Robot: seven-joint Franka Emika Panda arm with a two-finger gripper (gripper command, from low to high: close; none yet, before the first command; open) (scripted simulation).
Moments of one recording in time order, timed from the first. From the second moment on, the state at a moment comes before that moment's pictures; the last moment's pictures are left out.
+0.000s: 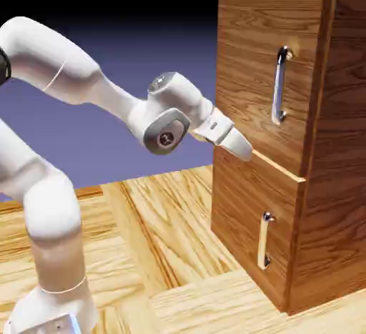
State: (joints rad) arm 0.04 -0.59 -0.04 -2.79 -0.12 3.04 0.83
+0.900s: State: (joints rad) arm 0.29 -0.79 -0.43 -2.59 -1.29 3.10 1.71
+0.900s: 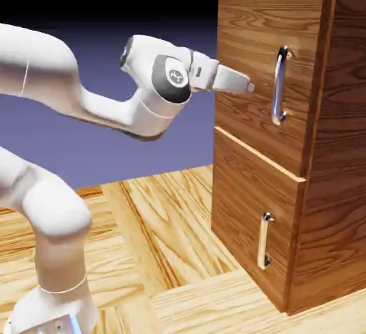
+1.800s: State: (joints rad) arm 0.55 -0.99 -0.82 -2.39 -2.47 3.17 2.58
